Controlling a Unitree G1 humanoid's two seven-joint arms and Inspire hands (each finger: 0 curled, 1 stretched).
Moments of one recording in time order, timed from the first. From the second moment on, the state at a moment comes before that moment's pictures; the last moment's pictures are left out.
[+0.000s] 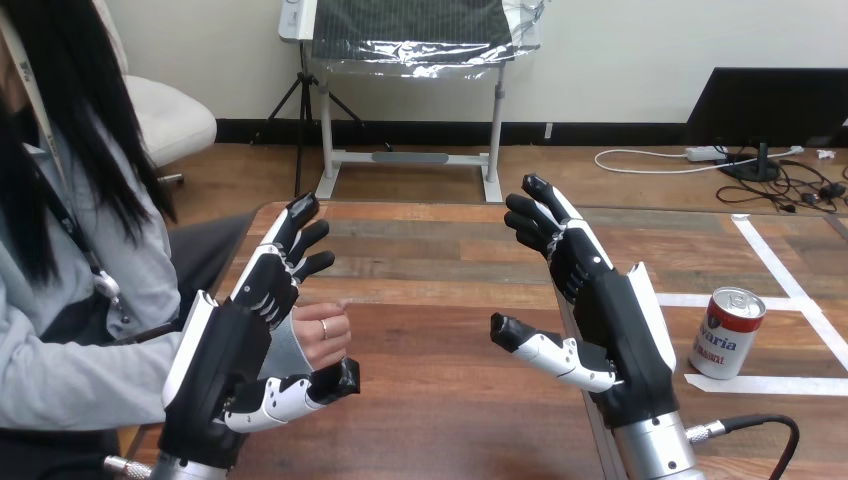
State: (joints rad) left arm -0.05 0.18 0.01 0.67 -0.25 -1.13 -0.44; right arm -0.20 -0.07 -0.01 0.83 0.00 -1.11 0.18
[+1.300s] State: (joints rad) left arm -0.04 0.17 0.02 0.65 -0.24 -1.10 -0.42; right arm -0.21 -0.13 -0.13 0.83 0.00 -1.20 0.05
